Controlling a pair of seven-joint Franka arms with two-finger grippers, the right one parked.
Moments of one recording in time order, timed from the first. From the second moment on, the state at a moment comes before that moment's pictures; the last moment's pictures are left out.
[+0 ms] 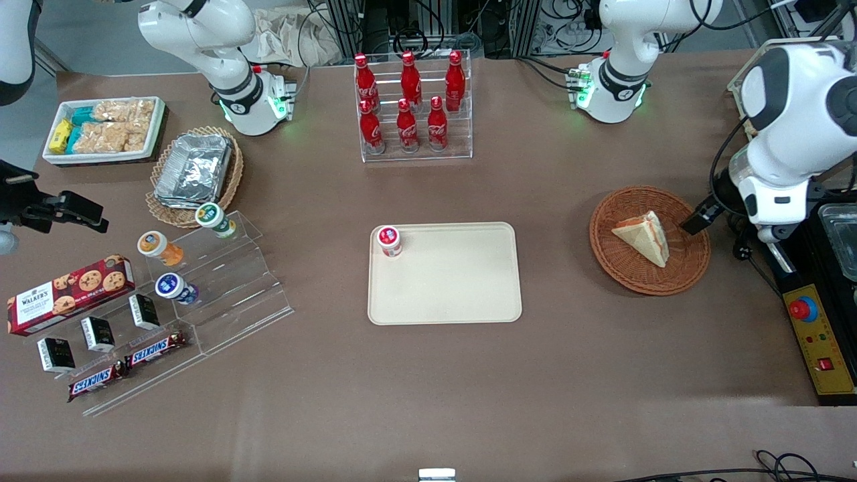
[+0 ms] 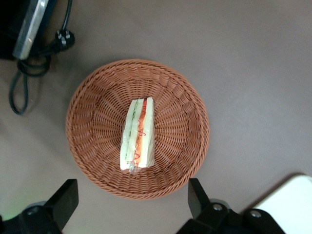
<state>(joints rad) -0.09 -0.11 0.06 -2.17 0.05 2.00 -0.86</state>
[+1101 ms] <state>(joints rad) -0.08 -0.09 0.07 -2.54 0.05 2.41 -0.90</state>
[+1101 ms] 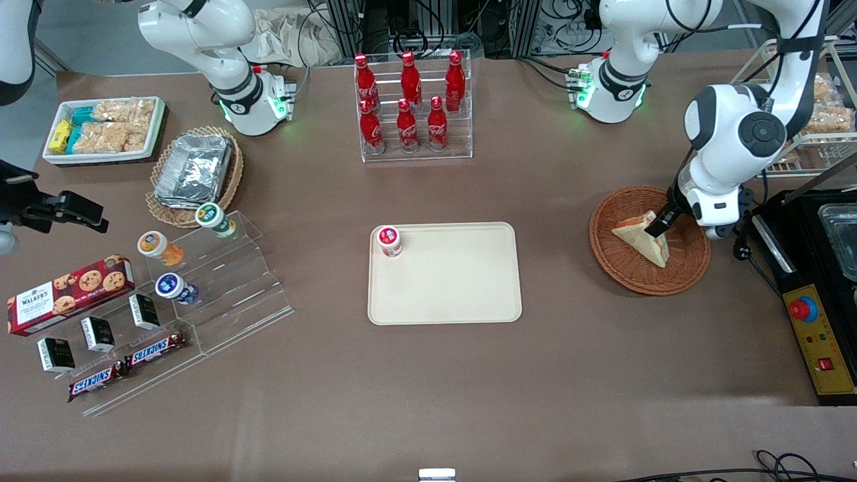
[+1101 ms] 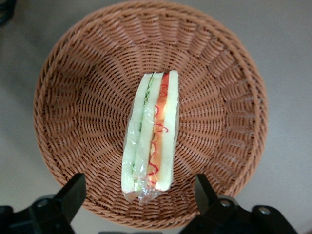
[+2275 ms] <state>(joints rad) -0.09 0.04 0.02 -2.54 0.04 2.58 -0.90</state>
